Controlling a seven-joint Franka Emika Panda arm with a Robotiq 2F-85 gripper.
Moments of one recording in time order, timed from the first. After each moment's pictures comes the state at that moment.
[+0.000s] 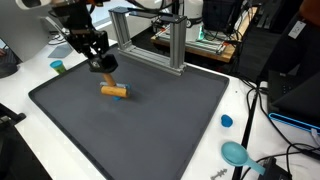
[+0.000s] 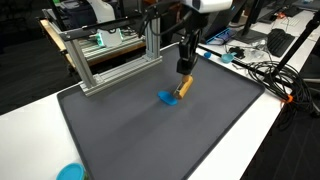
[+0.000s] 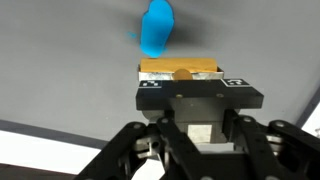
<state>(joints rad) -0.11 0.51 0.05 -1.50 0.07 1.99 -0.41</state>
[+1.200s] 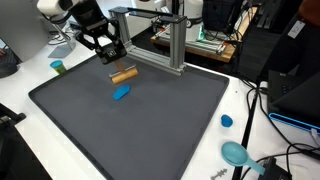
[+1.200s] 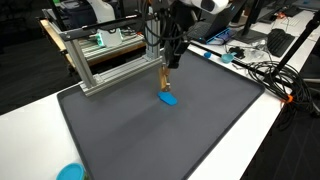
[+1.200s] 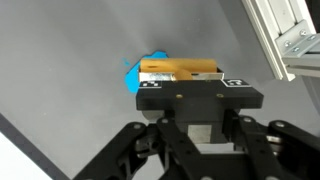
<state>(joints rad) -0.10 0.48 0.05 -1.52 -0.06 1.80 -1.02</state>
